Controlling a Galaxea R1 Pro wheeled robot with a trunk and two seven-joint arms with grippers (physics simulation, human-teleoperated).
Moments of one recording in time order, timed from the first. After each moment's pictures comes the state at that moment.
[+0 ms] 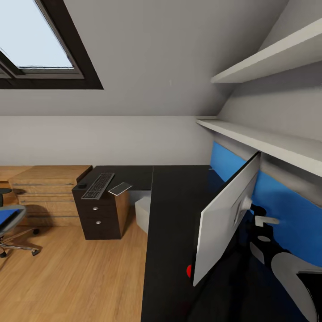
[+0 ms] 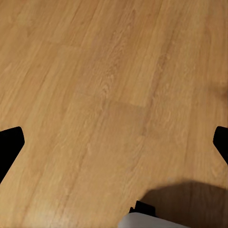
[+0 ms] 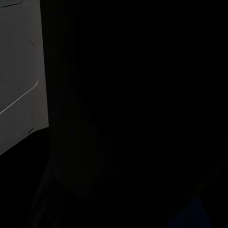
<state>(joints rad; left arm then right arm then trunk) 0.01 0.00 -0.07 -0.16 0.23 -0.65 0.24 -0.92 -0.25 0.04 -0.07 -0.08 -0.26 -0.27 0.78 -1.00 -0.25</state>
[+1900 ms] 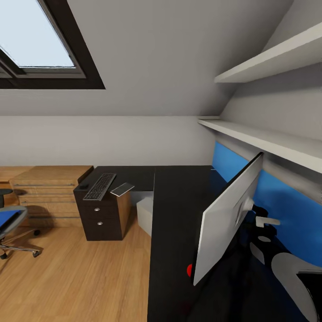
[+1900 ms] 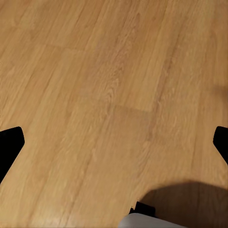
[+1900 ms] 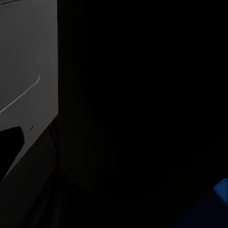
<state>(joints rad) 0.01 0.00 -0.07 -0.16 0.23 -0.65 0.24 -0.92 -0.25 0.05 -0.07 -0.10 -0.26 -0.28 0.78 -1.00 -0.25</state>
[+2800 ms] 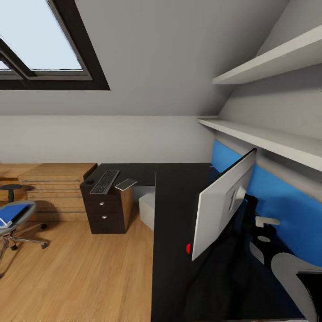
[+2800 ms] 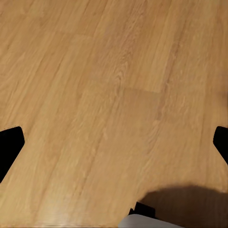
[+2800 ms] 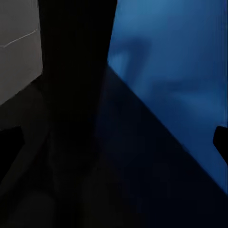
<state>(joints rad) 0.01 0.00 -0.07 -0.16 0.23 -0.65 0.24 -0.92 -0.25 0.05 -0.07 -0.10 -0.26 -0.28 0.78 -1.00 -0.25</state>
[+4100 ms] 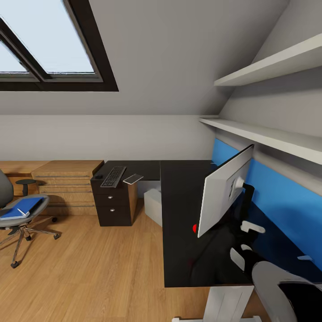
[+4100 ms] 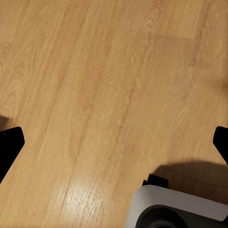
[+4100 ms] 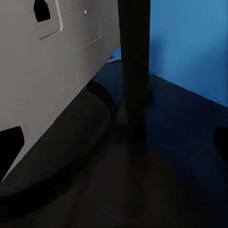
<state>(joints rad) 0.01 0.03 -0.07 -0.16 0.23 -0.52 0.23 -0.85 -0.11 0.03 -0.10 -0.28 -0.52 -0.28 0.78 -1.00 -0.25</state>
